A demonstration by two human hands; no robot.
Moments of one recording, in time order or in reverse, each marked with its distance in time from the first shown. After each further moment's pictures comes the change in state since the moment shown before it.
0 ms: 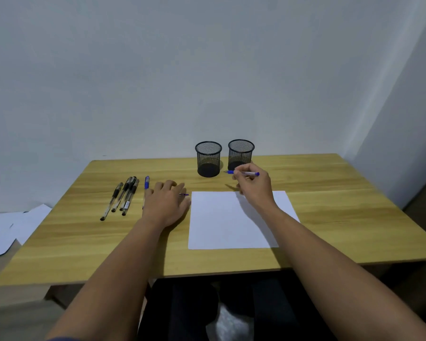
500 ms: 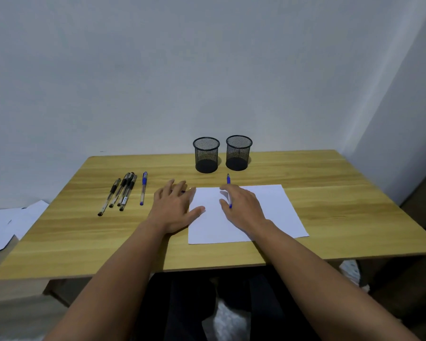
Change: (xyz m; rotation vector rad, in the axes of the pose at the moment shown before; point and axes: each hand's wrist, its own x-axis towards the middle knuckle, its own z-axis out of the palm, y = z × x) left_hand -0.016 0.014 0.015 -0.062 -0.082 0.159; right_hand -0.038 0.043 0.012 -0.786 -0.239 -0.339
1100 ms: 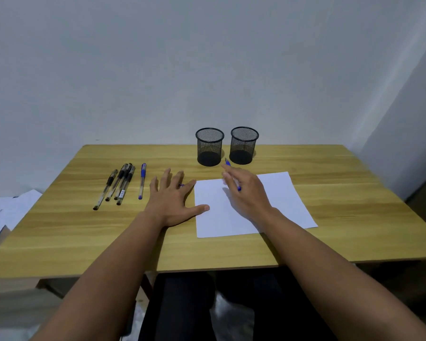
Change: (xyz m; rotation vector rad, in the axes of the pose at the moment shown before) left_hand 0.014 -0.013 0.007 -0.023 -0.057 -0.049; right_hand 0.027 -0.002 -0.004 0.274 0.112 -0.017
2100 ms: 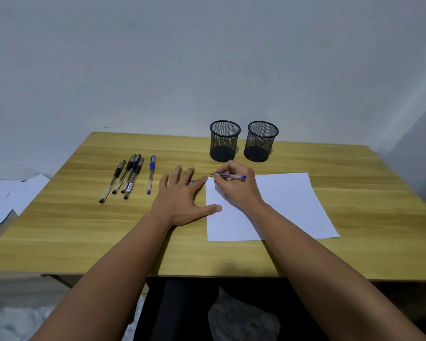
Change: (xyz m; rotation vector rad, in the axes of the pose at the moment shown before) left_hand 0.001 -0.004 0.007 -0.086 0.058 0.002; right_hand 0.032 -0.011 0.051 0.380 -0.043 0.146
